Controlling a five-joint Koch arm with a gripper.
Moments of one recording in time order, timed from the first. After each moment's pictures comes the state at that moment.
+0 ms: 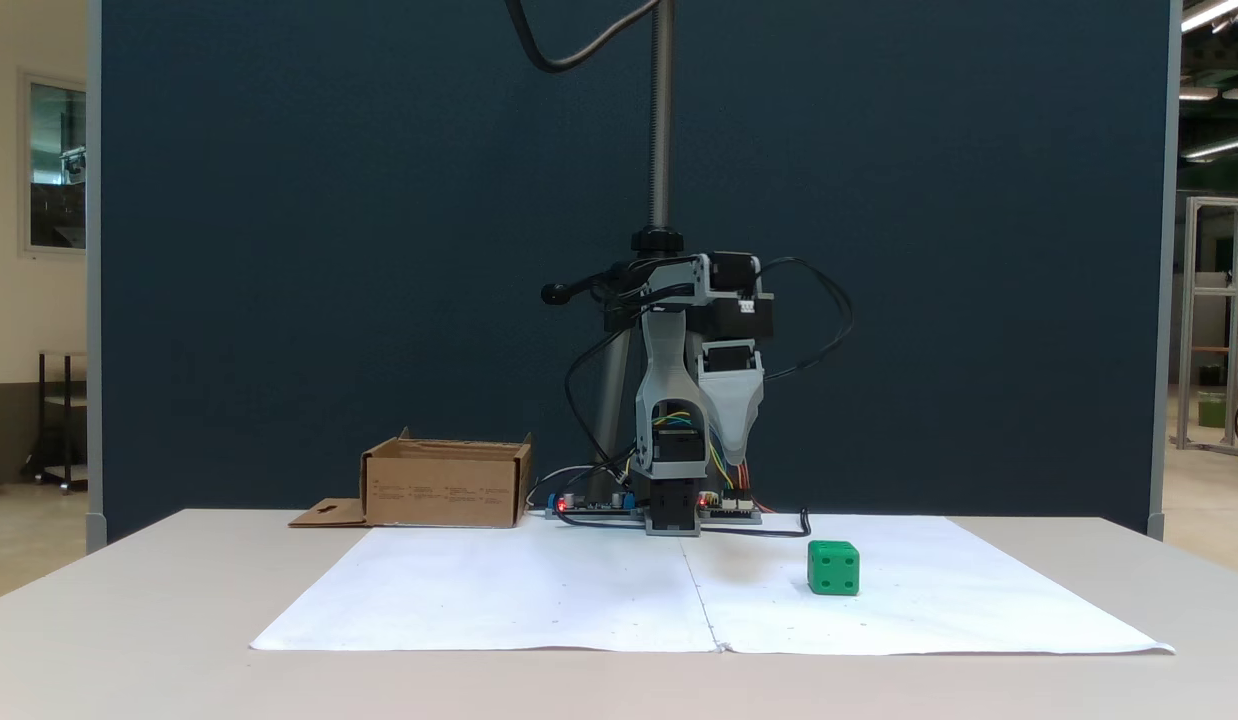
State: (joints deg) arm -16.3 99.2 95.1 57.4 22.4
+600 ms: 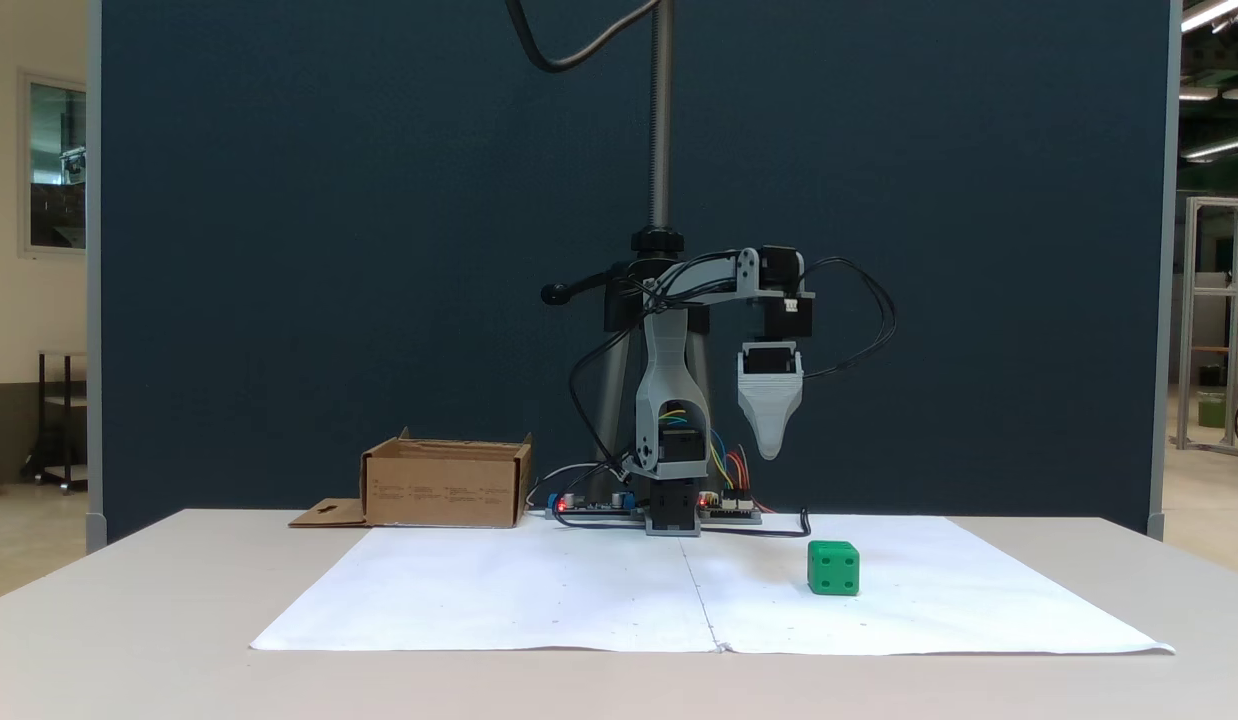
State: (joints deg) arm -26.5 92.0 86.7 64.8 35.1
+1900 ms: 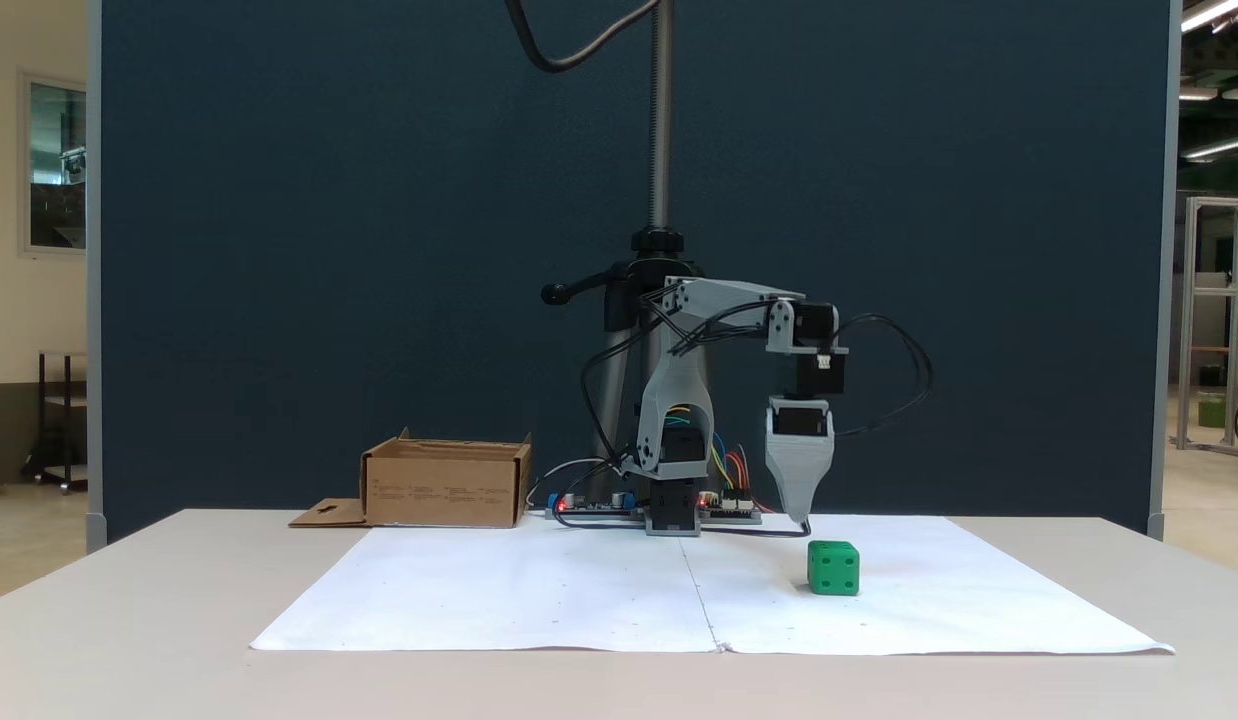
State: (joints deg) arm -28.6 78.6 86.7 54.4 35.1
